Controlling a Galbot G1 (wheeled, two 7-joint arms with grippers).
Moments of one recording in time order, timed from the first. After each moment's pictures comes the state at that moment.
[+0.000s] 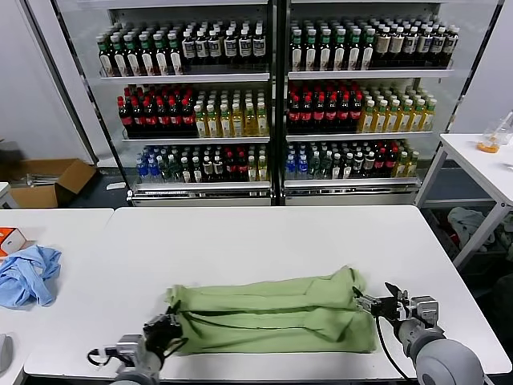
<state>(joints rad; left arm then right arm) 1.53 -1.19 -0.46 -2.09 -0.47 0.43 -0.26 -1.40 0.85 0.48 2.10 0.80 -0.58 0.32</state>
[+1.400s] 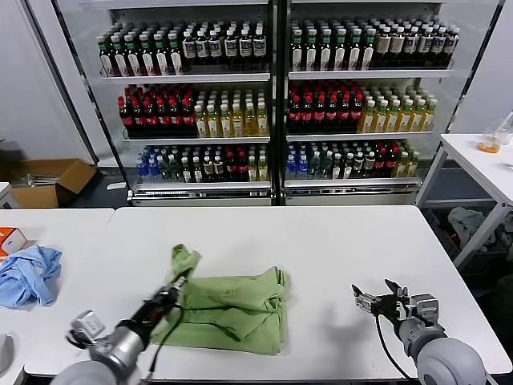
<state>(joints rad) 1.48 -1.20 -0.55 -2.25 -1.19 0.48 -0.23 -1.40 0.82 0.47 2.12 0.79 -0.58 0.32</state>
